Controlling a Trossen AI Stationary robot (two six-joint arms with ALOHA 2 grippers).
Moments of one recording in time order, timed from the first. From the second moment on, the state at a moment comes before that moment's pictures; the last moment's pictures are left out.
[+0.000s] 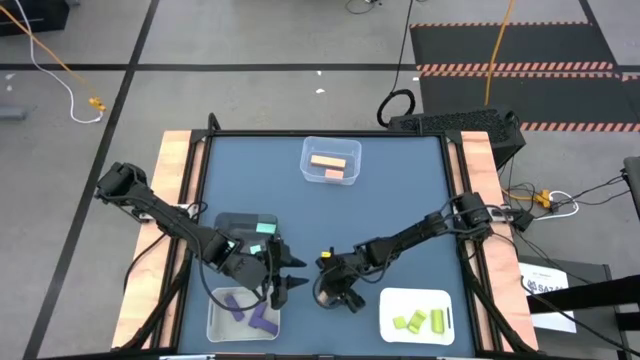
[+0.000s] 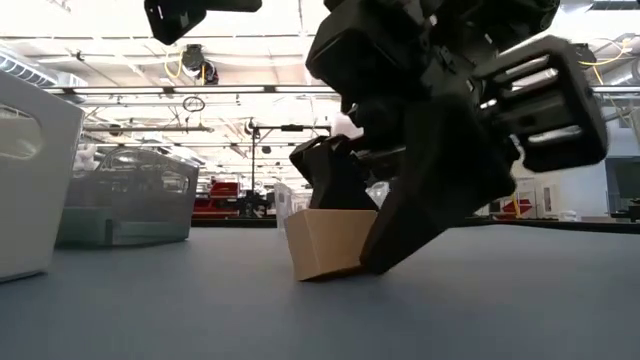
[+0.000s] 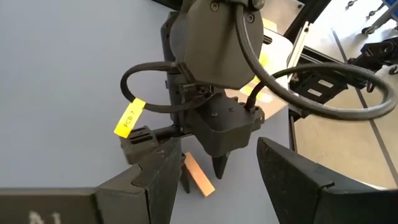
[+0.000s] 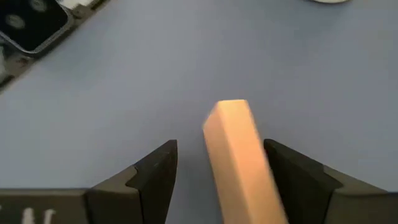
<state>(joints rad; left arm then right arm) -0.55 1.48 1.00 -0.09 -0.42 -0.66 0.31 2.03 1.11 0.12 -0.32 -0.14</state>
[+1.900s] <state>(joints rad) -0.36 1.48 1.00 -0.10 -0.51 -0.64 -0.02 1.34 0.60 0.96 -0.01 -0.18</state>
